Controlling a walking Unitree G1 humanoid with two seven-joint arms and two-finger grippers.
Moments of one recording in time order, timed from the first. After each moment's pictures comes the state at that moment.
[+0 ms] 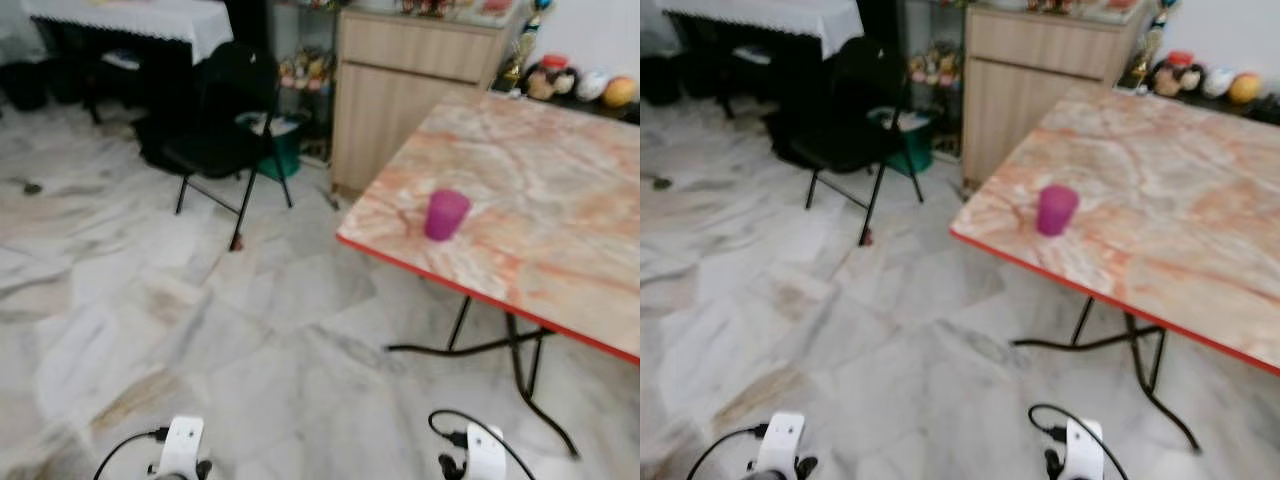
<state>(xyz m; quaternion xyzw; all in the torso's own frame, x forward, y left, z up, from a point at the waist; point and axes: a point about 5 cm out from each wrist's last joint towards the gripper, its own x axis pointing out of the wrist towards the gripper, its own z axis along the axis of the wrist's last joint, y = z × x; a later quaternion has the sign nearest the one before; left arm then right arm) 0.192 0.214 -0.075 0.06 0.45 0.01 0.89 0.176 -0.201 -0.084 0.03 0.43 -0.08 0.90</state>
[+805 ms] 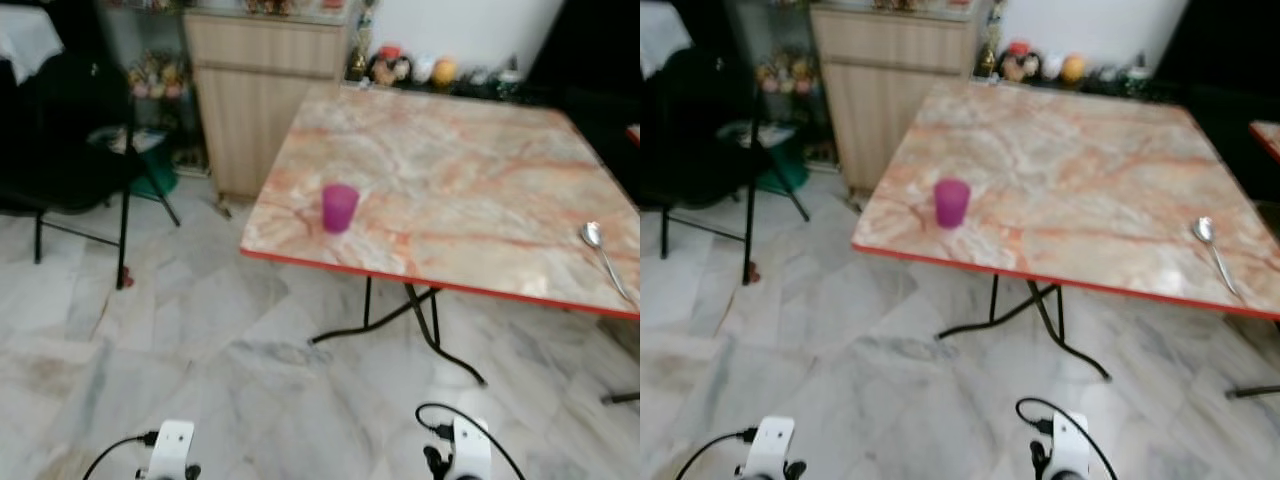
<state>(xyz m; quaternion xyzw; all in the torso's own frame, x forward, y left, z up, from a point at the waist) 0.197 0.222 -0.071 0.07 0.44 0.02 0.89 0.180 -0.192 -0.083 0.04 0.43 -0.07 0.90</state>
